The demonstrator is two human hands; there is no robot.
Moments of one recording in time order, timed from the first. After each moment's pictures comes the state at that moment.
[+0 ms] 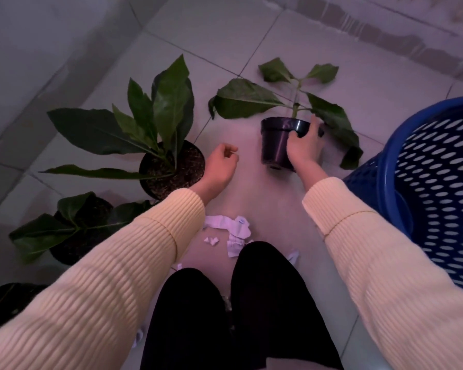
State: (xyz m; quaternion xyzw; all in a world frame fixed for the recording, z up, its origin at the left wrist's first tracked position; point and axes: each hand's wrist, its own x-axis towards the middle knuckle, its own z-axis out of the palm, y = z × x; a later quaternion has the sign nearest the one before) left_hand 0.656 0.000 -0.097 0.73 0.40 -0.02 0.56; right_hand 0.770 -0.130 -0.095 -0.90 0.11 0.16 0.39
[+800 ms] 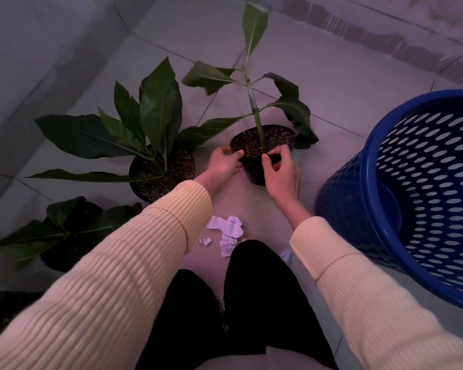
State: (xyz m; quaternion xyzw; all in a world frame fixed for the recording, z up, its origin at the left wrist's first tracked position) left_hand 0.679 -0.021 -0.098 0.58 0.46 -0.06 0.67; right_hand 0.703 -0.152 -0.112 -0.88 -0.07 0.07 0.46
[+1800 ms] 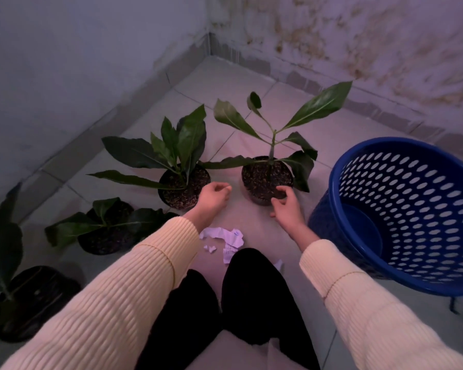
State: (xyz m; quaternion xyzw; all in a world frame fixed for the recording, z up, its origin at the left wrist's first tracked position) left_hand 0.582 -0.036 -0.026 0.63 0.45 0.01 0.63; right_hand 0.668 -0.201 -0.072 -0.84 -0.03 0.26 0.48
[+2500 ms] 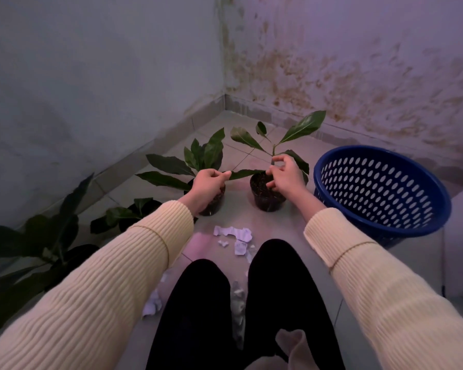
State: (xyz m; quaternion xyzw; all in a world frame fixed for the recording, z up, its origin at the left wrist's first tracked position) left_hand 0.464 -0.069 0.082 0.73 0.36 0.12 0.57; right_hand 0.589 -0.219 0.077 -0.81 -0.18 0.16 0.53
